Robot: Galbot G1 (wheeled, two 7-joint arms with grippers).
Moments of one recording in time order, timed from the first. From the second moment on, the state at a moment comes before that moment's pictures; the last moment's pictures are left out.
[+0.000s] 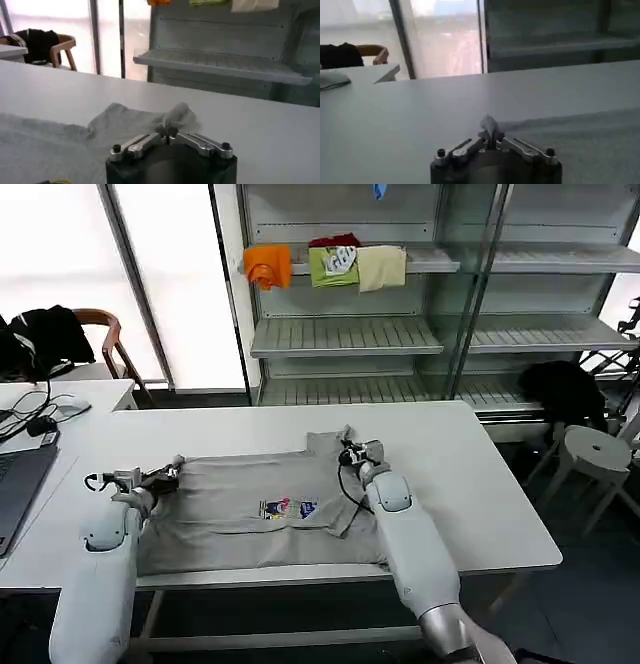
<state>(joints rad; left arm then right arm) 0.72 -1.23 -0.69 -1.28 -0.11 0.47 0.30 -0.48 1.61 0.31 1.02 0.00 -0.32 -0.15</state>
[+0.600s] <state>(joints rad) 0.85 -1.18 -0.73 -1.50 -0.31 0.46 0.31 -0.69 1.59 0.26 1.49 0.10 -0.48 -0.10</state>
